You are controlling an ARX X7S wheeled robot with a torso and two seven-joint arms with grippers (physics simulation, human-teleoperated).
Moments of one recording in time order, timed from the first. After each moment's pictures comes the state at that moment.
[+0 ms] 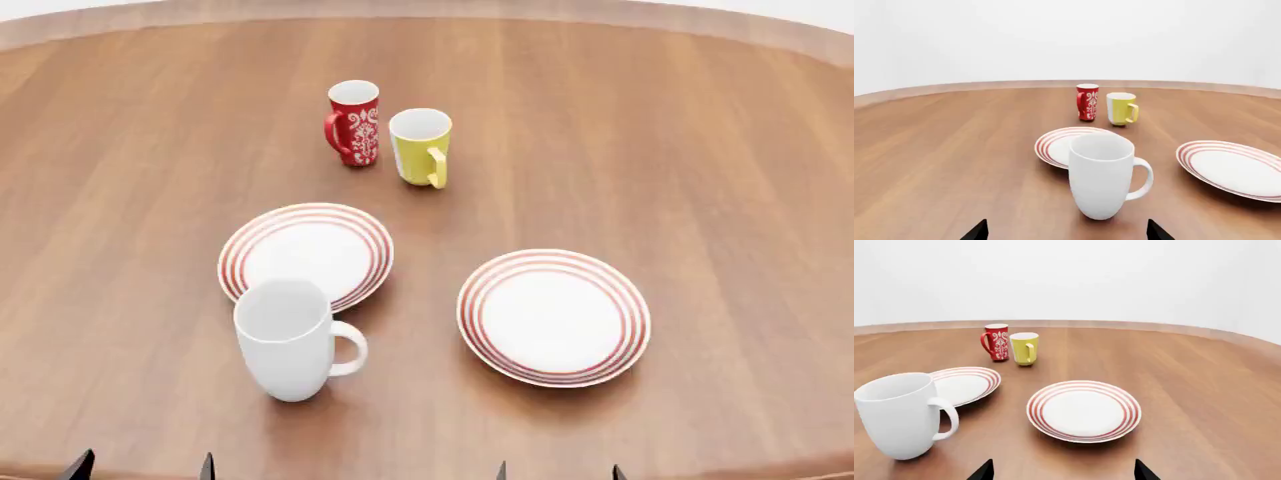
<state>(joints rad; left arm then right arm) 0.00 0.00 0.00 0.00 0.00 0.00 0.00 0.00 0.00 0.00 0.00 0.00 0.00 0.00</state>
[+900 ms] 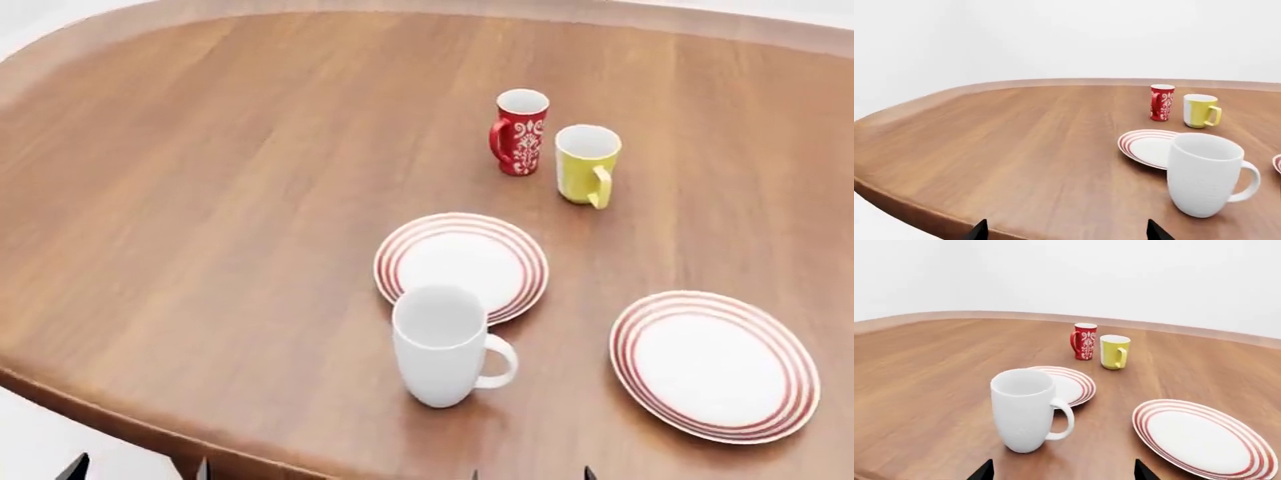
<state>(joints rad) 0.01 -0.08 0.08 0.02 -0.06 -0.01 -0.08 0.00 0.08 -0.14 -0.02 0.04 0.02 0.09</state>
